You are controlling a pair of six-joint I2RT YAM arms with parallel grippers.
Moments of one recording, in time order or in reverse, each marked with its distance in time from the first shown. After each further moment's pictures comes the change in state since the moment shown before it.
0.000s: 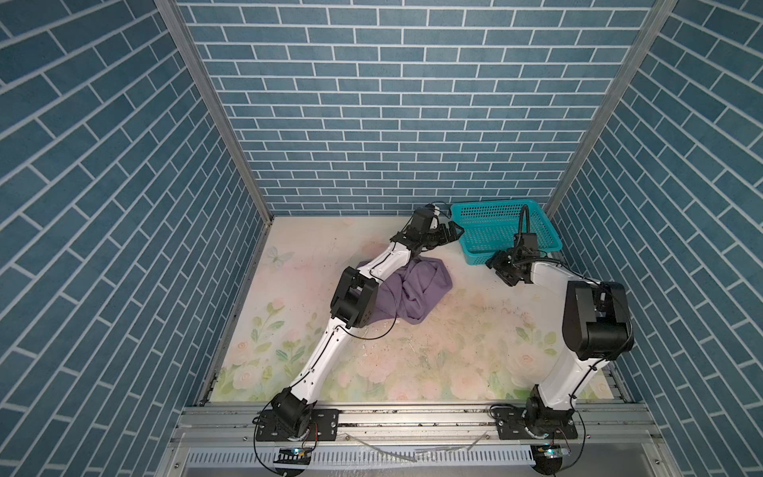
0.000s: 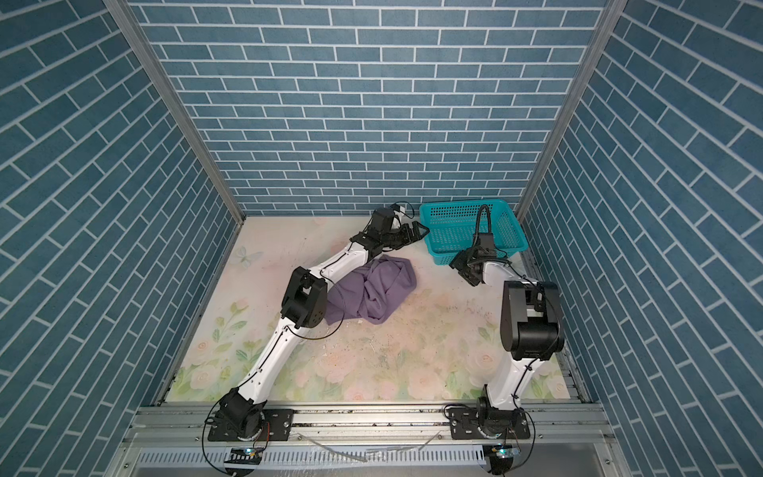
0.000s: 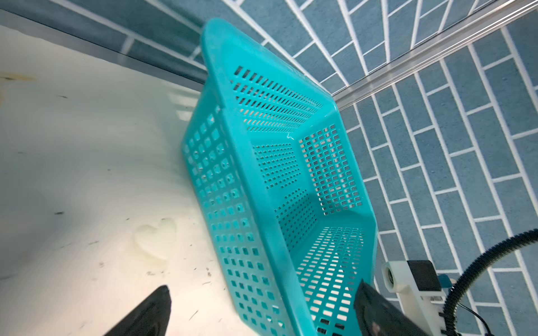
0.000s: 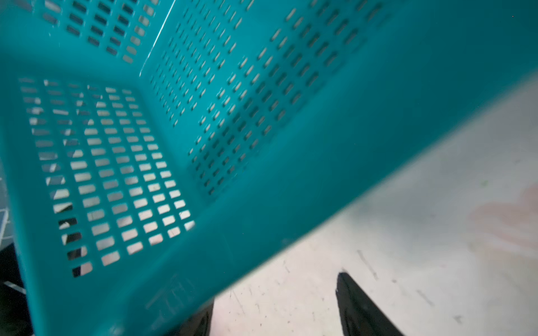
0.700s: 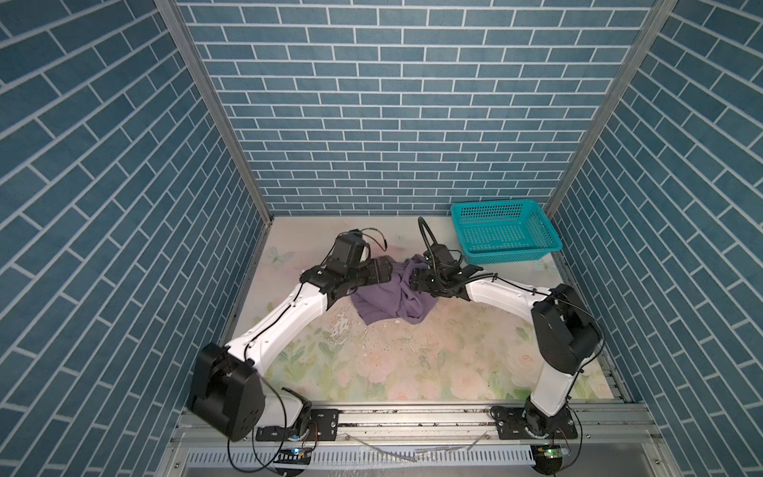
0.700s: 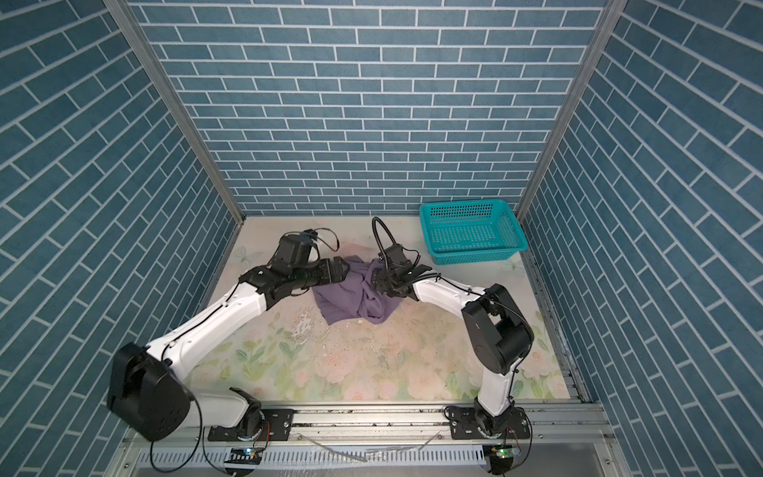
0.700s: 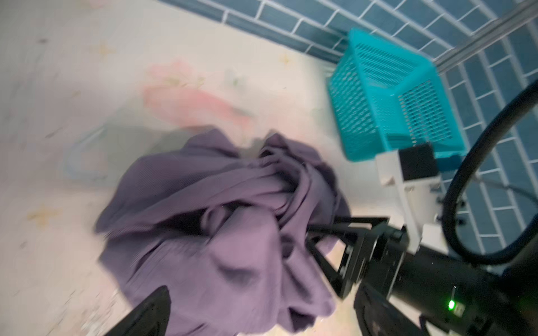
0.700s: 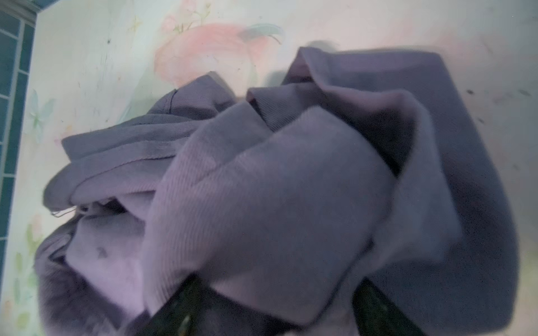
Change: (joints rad) left arm 0.134 -1.319 -1.295 -0.347 -0.336 0.252; right arm 0.618 0.079 0.163 -0.060 0.198 -0.043
